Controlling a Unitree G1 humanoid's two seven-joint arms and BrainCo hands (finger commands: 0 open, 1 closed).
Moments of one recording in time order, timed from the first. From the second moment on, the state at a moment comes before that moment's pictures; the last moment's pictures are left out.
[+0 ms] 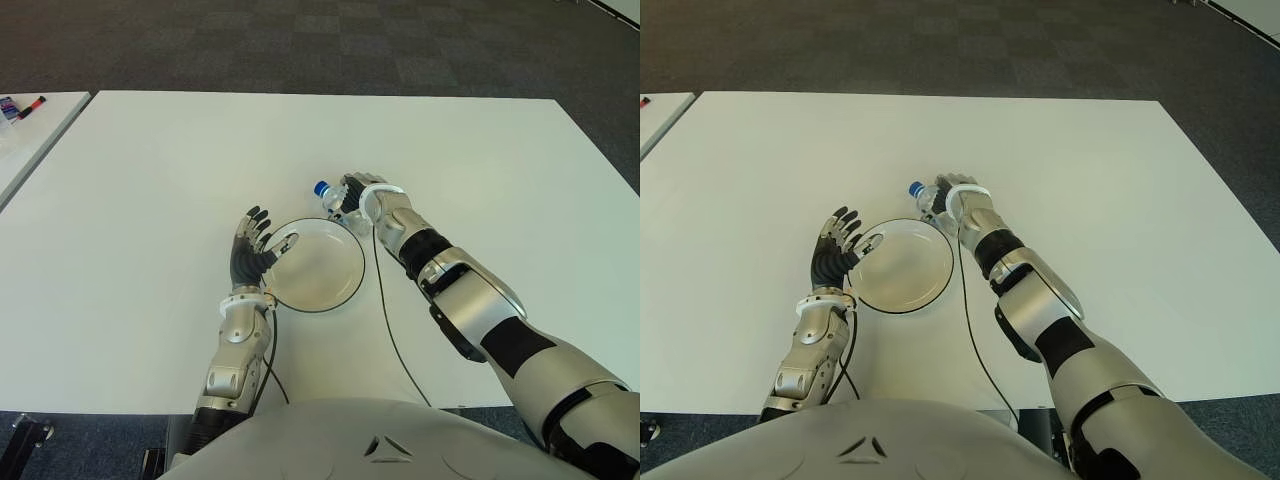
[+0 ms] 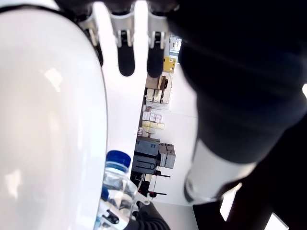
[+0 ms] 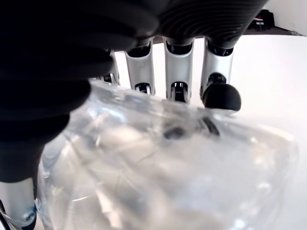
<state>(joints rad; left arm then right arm) 0.26 -0.06 -0.17 -0.06 -0.12 -0.04 0.28 -0.86 -0.09 0.61 1.01 -0.73 0.24 0.11</state>
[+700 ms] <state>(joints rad) 0.26 -0.06 -0.17 -0.06 -0.12 -0.04 0.28 -0.83 -0.08 0.58 1.02 -0.70 0.22 0.01</state>
